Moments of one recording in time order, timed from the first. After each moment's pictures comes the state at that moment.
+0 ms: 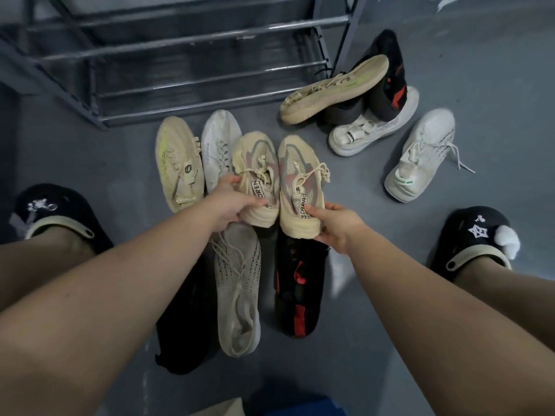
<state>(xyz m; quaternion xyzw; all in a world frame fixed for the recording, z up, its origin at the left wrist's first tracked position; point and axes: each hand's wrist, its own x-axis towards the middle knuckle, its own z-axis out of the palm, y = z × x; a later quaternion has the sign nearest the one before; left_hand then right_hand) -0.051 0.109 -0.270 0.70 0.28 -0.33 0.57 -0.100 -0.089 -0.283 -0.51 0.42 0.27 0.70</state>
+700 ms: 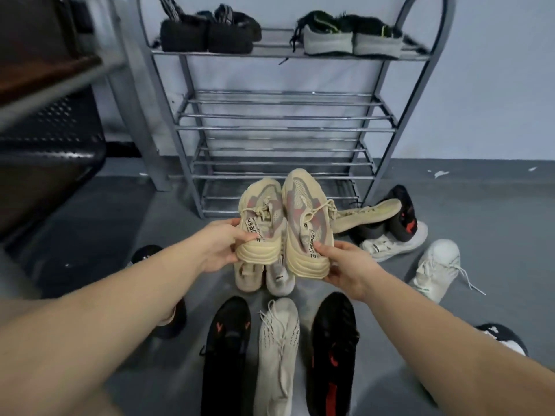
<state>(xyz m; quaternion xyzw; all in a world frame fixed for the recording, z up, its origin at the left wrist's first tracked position) -0.108 0.217 -0.086 0.60 0.23 -0.23 0.74 -0.112 -0.011 -0.119 -0.59 0.20 0.25 0.74</state>
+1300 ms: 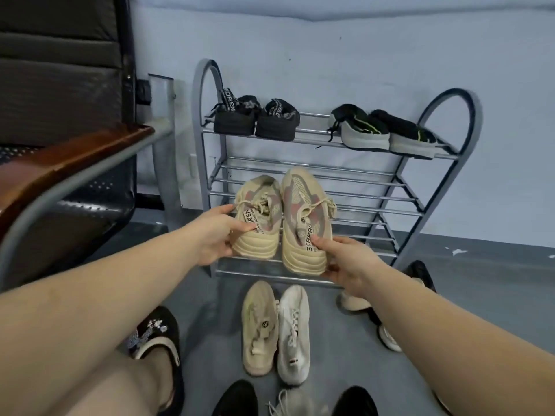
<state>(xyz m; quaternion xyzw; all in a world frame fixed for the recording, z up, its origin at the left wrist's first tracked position) -0.030 0.289 0.007 0.59 0.19 -0.09 0.78 -0.012 0.071 -0.017 -0.62 0.12 0.21 0.75</state>
